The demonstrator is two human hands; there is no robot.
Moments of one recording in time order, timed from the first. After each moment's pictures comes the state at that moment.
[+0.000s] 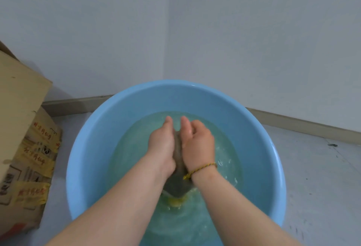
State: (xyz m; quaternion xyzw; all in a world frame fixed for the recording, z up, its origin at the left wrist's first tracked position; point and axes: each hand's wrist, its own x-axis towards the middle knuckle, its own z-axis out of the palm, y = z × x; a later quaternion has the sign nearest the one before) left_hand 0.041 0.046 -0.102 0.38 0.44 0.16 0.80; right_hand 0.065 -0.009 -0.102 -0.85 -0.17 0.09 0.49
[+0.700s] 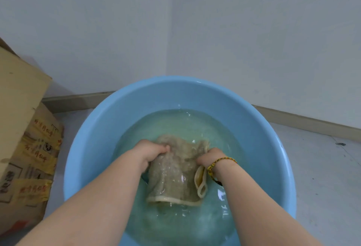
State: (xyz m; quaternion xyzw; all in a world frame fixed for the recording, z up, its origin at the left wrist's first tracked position) left_hand 0.031 0.096 -0.163 0.57 0.48 -0.06 0.66; right_hand 0.115 -0.033 -0.152 -0.89 -0.08 0.38 0.23
